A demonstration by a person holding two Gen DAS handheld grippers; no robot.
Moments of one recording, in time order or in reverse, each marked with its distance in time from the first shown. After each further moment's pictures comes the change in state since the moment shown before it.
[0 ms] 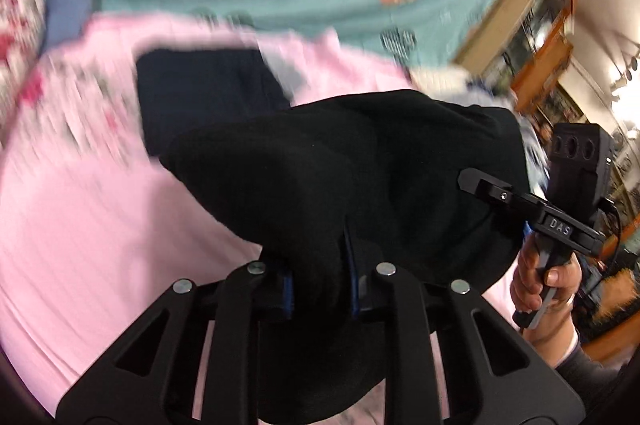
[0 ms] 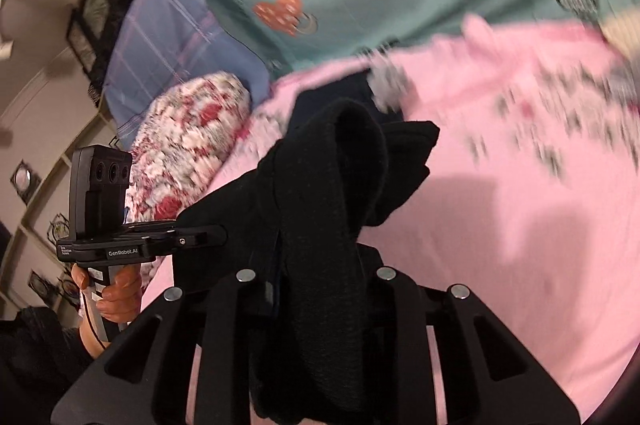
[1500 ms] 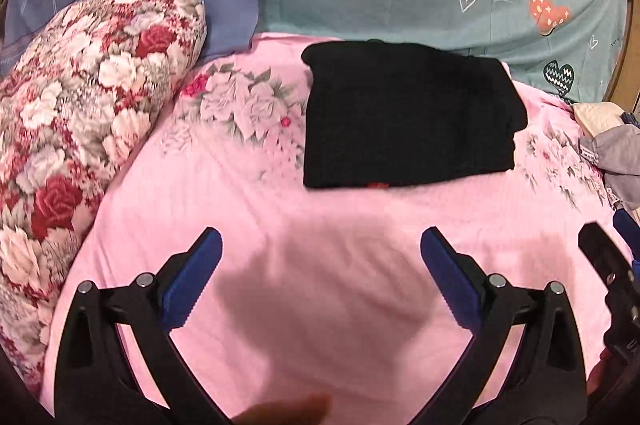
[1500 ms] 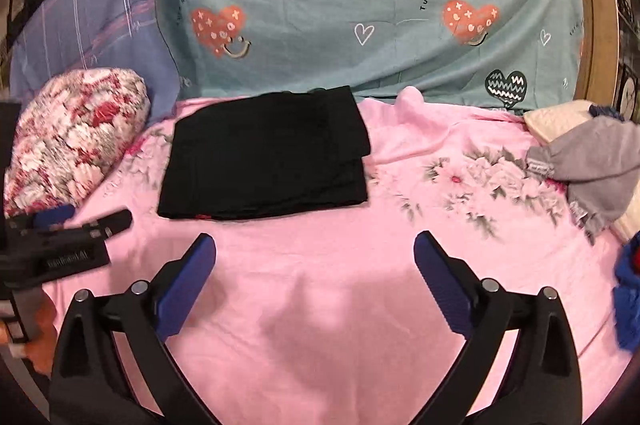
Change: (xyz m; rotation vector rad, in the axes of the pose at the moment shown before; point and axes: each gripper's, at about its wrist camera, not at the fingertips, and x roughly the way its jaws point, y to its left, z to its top) left arm 0.014 0.042 -0.063 -0.102 -0.141 0.608; right arm 0.067 0.044 -0.036 -0.133 -0.203 -0.527
